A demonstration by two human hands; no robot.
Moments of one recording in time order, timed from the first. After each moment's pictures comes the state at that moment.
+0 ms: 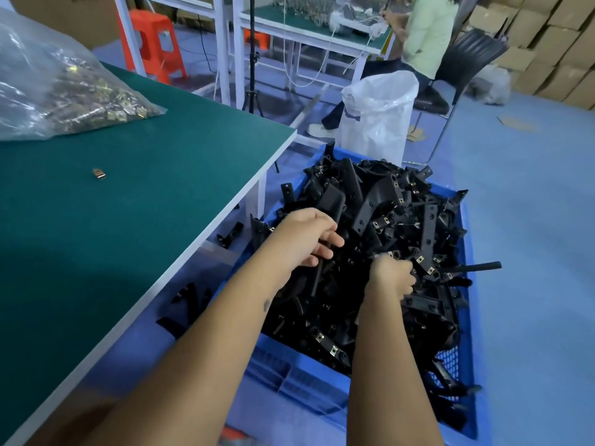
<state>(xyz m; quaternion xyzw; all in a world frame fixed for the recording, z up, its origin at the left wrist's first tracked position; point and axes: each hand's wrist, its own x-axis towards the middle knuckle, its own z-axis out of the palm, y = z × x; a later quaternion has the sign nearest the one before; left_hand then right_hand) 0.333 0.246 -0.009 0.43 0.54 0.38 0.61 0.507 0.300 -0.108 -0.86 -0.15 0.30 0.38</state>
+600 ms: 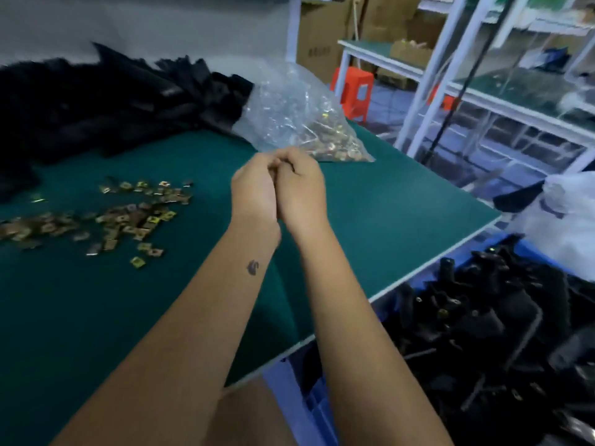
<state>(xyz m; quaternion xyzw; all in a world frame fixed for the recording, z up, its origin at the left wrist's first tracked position) 0.102 0.186 0.049 0.07 0.53 0.79 0.28 0.126 0.238 0.030 -0.29 -0.73 0.47 0.39</state>
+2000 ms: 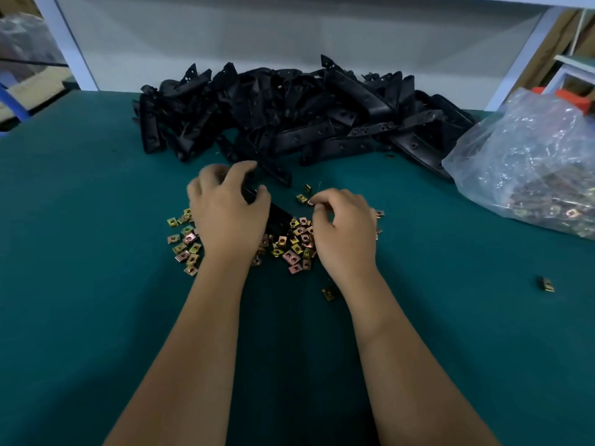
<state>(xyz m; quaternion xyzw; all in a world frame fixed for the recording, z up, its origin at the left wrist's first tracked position) -0.093 -0.007 -0.018 0.06 0.90 0.38 -0.21 -0.026 0.124 -0.018 -0.12 -0.89 0.32 0.29</state>
